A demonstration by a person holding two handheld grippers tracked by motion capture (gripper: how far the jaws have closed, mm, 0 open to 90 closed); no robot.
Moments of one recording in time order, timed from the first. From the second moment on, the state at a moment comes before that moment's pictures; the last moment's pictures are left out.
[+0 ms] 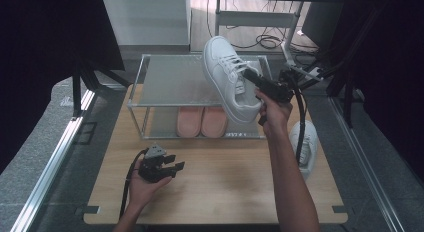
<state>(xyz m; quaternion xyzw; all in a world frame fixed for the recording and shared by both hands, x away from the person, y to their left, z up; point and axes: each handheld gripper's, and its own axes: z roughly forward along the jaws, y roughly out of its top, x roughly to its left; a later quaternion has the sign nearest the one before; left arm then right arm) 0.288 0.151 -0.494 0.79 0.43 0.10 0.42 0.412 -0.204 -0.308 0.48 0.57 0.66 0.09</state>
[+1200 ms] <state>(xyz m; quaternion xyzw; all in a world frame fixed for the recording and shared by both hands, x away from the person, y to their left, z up) 0.291 0.155 -0.494 0.79 0.43 0.10 0.43 0.501 -0.114 -0.320 0.57 0.54 0.62 0.09</state>
